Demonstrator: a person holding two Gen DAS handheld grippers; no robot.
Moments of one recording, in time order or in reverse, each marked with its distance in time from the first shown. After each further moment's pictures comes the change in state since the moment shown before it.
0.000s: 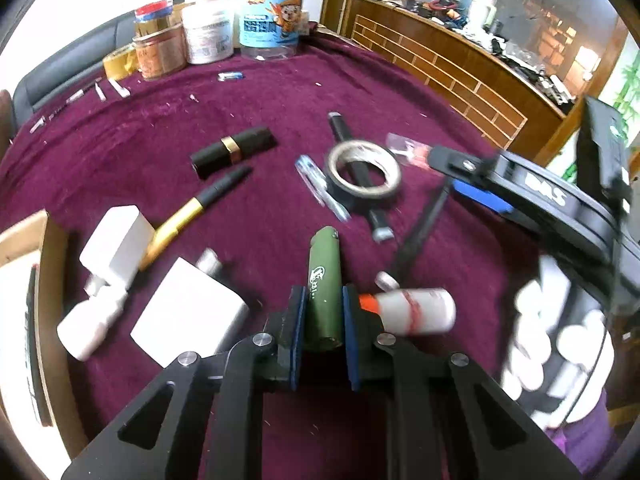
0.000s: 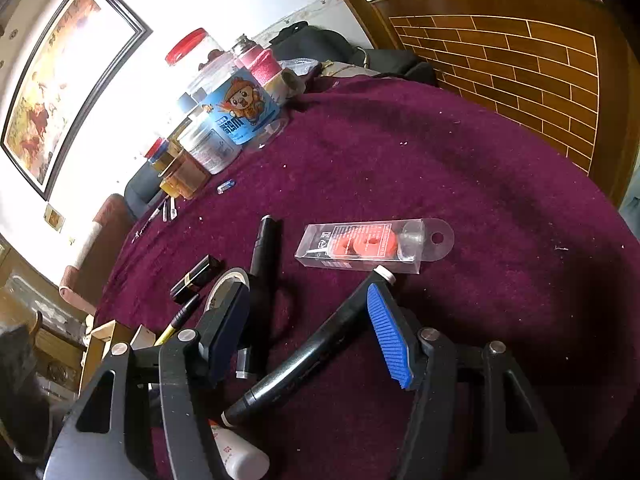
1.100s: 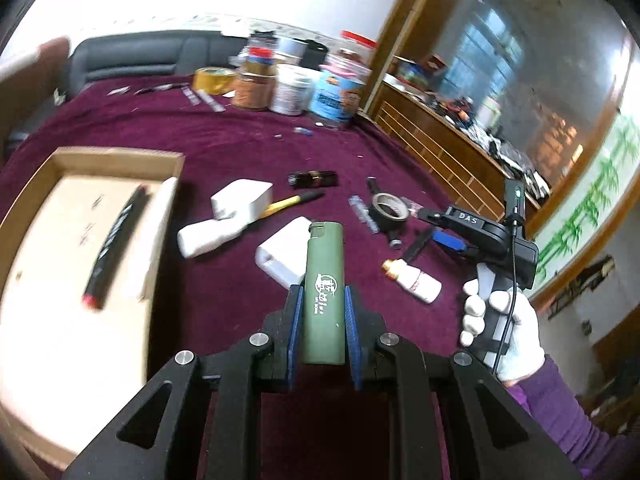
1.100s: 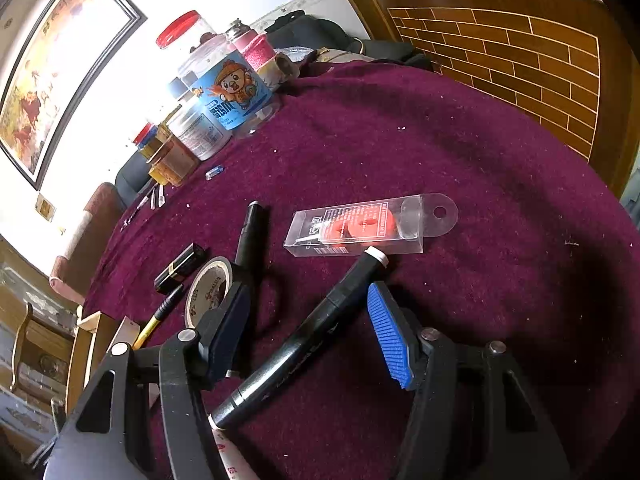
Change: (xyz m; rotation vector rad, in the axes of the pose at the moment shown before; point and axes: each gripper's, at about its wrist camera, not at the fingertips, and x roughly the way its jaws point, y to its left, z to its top) left arm -0.109 0.079 -0.096 -0.248 -0.304 -0.075; right arm 0.009 -0.005 -0.001 -0.008 0.033 -0.048
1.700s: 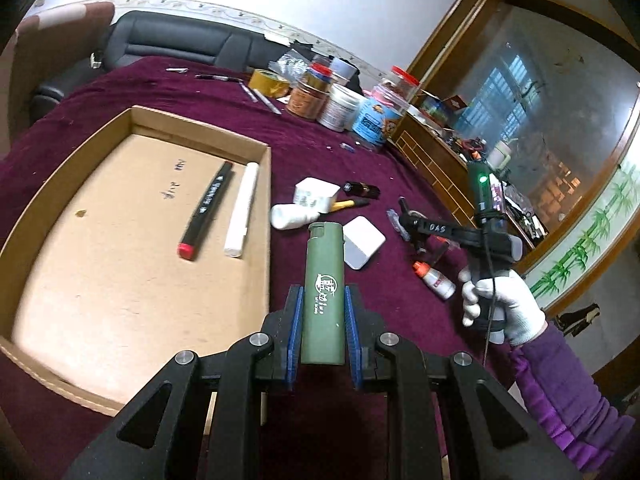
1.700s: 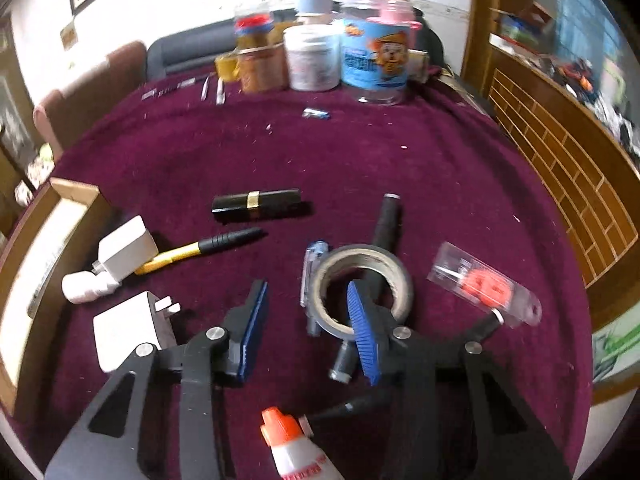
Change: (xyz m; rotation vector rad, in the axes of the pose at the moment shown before) left arm -0.050 0.073 -0.029 -0.149 -0.065 -0.019; right arm 0.042 0.136 -0.024 -0.605 0.152 -0.181
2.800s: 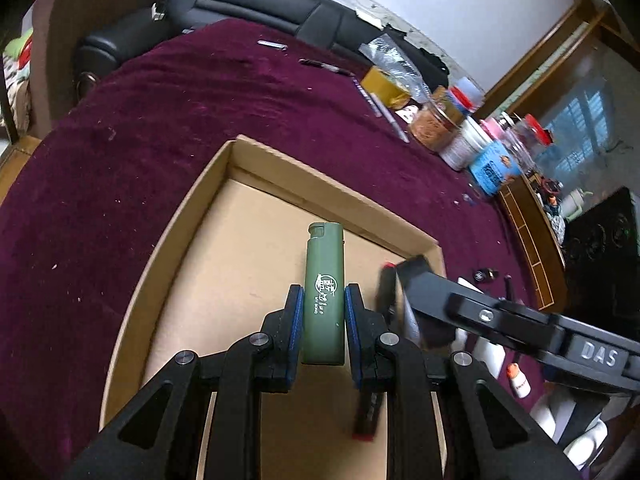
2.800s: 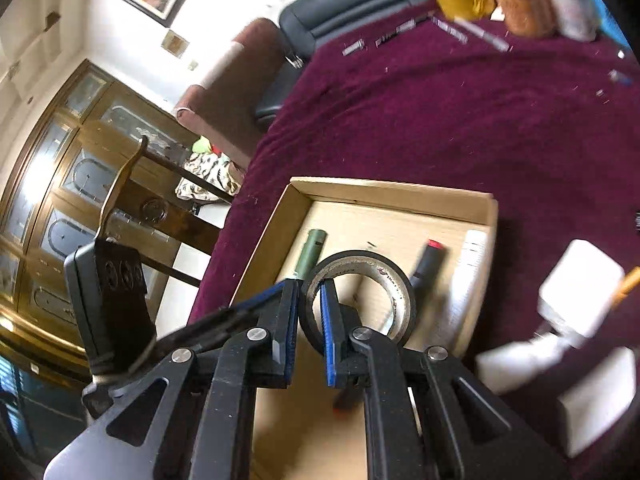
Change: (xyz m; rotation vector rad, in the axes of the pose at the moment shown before) left arm 0.067 0.153 0.119 -0.204 0.117 0.155; right arm 0.019 0.238 0.062 0.160 0.195 0.733
